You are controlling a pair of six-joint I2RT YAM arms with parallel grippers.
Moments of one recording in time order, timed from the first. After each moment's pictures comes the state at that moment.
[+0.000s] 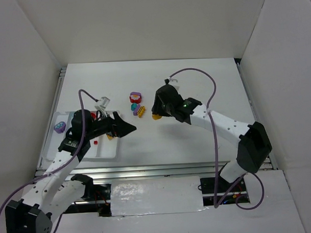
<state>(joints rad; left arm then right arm) -0.23 0.85 0.61 -0.12 0.65 -0.57 0.73 1.56 1.23 -0.41 0.22 0.70</state>
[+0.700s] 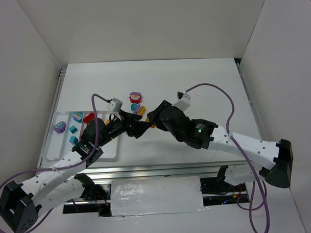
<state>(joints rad) -0.65 0.90 0.53 0.39 0.26 -0.53 1.07 1.21 1.10 -0.41 0.60 1.20</state>
